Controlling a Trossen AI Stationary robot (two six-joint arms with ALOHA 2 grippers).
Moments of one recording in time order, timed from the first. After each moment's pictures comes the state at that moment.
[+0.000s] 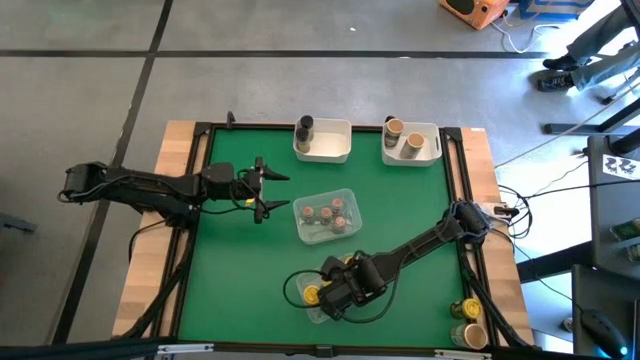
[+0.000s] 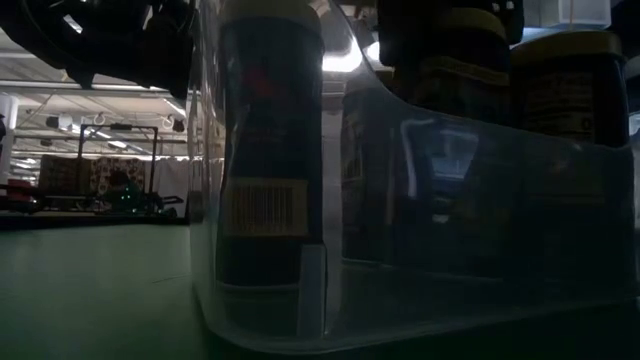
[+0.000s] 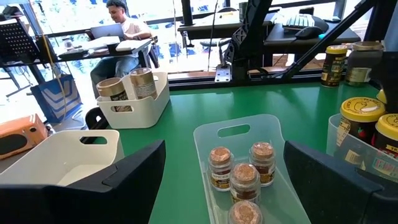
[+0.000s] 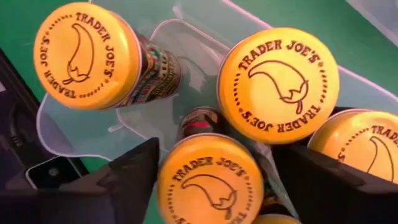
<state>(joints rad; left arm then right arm) 0.15 1.00 0.34 0.50 0.02 0.13 0.51 2.14 1.93 -1.11 0.12 1.09</state>
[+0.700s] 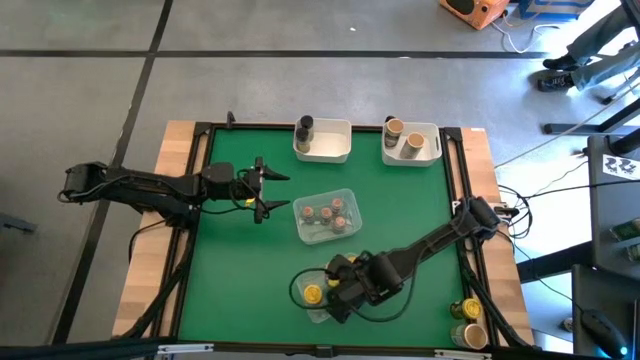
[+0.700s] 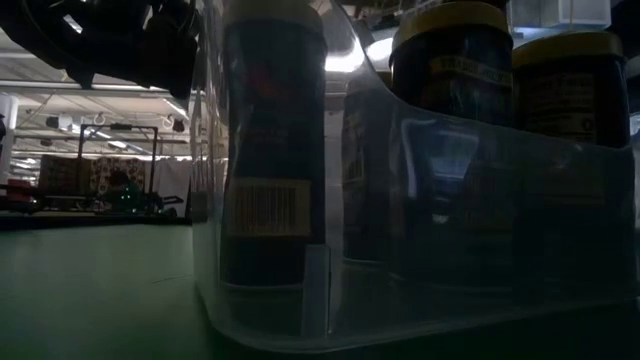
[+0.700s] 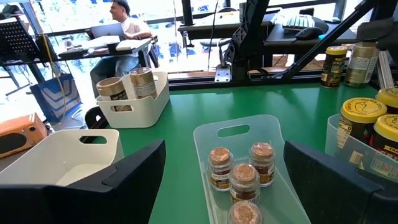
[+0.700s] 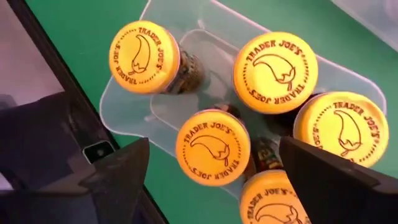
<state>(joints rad) 0.15 1.00 0.34 0.50 0.02 0.12 0.55 2.05 1.94 -1.11 0.12 1.14</state>
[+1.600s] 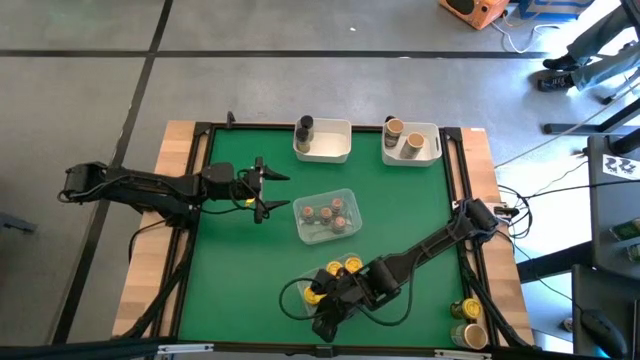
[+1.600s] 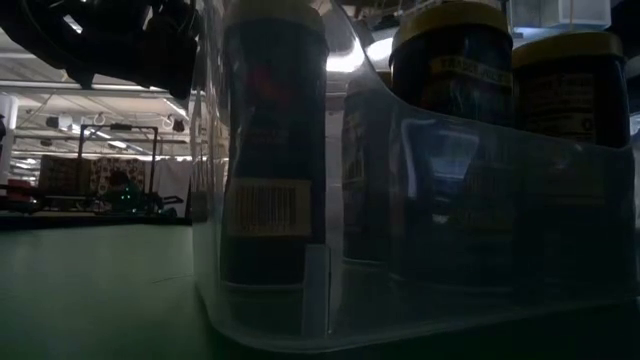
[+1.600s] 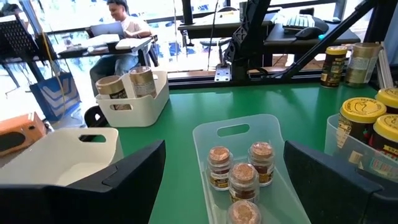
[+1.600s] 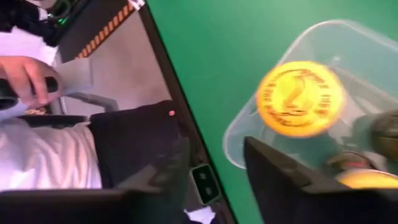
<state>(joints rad) 0.15 1.00 0.34 0.50 0.02 0.12 0.55 2.08 1.89 -0.69 0.06 1.07</state>
